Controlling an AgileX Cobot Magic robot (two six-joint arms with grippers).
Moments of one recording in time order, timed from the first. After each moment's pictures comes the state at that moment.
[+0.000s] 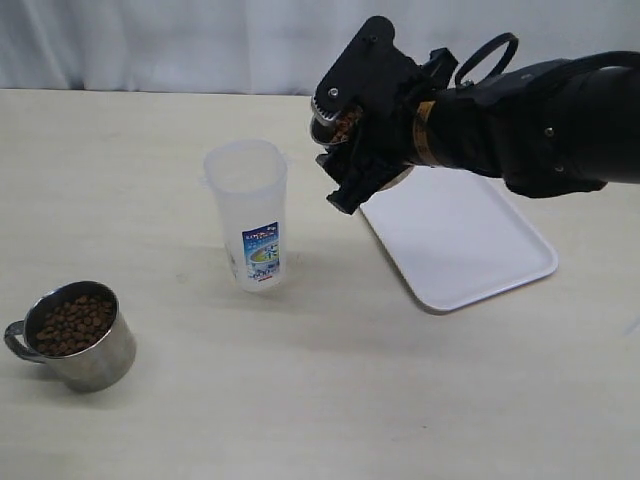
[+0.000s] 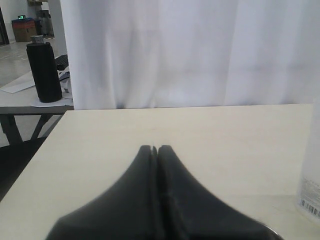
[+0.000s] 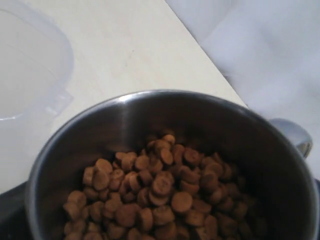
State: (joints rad) left arm -0.02 0.00 0.00 -0.06 0.18 0.10; right arm 0.70 1.67 -1.01 -1.73 0.06 1.17
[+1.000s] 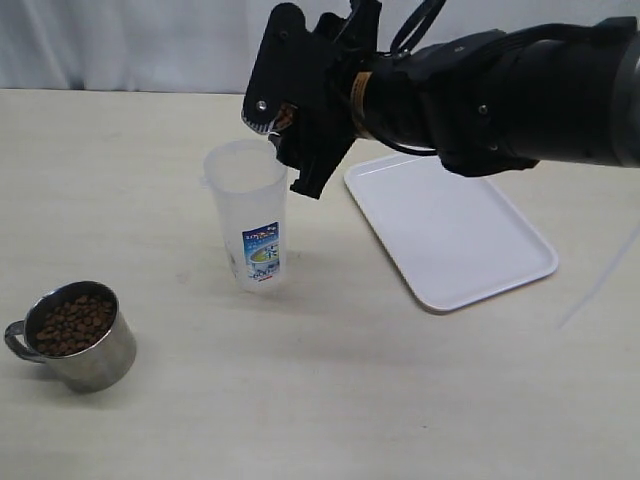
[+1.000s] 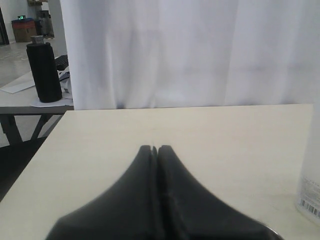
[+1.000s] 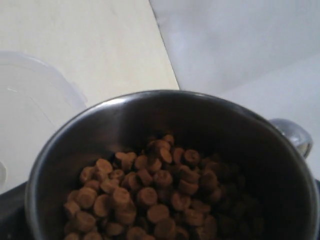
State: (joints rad) left arm -0.02 0.00 0.00 -0.06 0.18 0.10; right arm 0.80 1.74 -1.15 -1.74 0.11 0.85
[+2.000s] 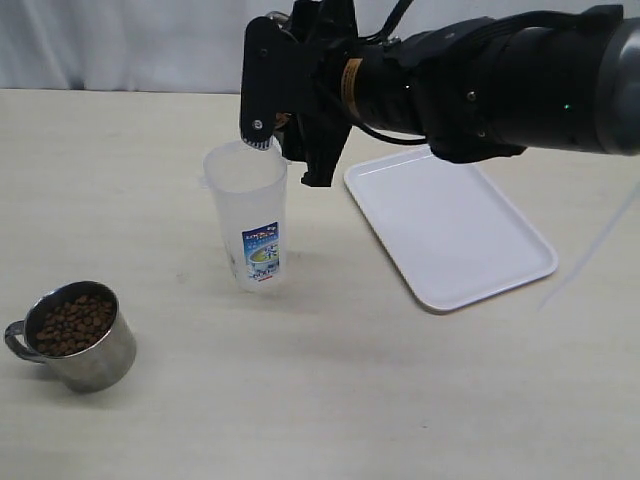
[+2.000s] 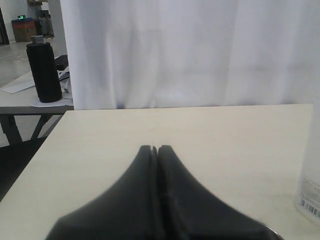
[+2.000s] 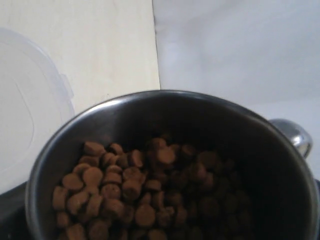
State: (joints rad) left arm -0.02 0.00 0.00 -0.06 0.18 0.10; right arm 0.80 1.76 -1.20 -1.74 0.10 0.59
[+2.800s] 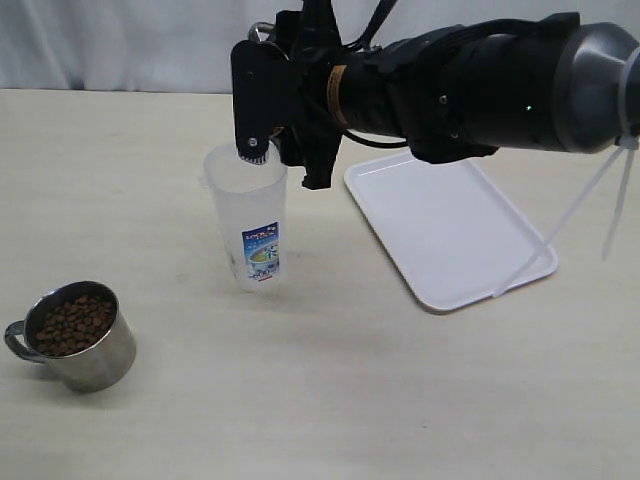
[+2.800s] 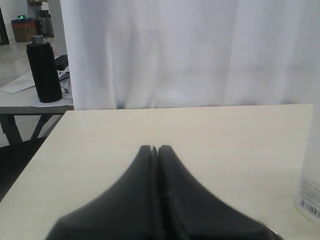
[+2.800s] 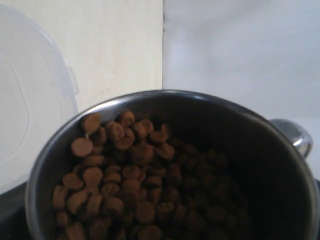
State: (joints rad) left arm -0.02 0.00 0.00 -0.06 0.18 0.10; right arm 0.80 1.82 -1.24 -1.74 0.10 0.47
